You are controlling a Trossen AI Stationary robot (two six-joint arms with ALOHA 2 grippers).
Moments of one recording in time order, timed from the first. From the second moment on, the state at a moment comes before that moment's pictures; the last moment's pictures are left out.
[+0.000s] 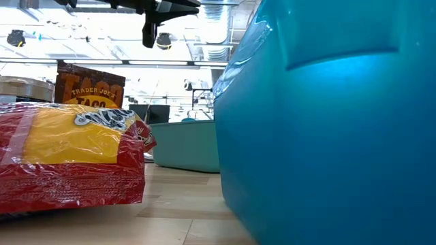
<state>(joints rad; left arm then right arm) -0.13 1.15 0.67 0.43 -0.37 -0.56 0.82 1.31 1.08 -0.41 0.18 0.02</state>
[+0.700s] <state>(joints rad) -0.13 1.15 0.67 0.43 -0.37 -0.56 0.75 1.66 1.46 -0.81 0.12 -0.17</state>
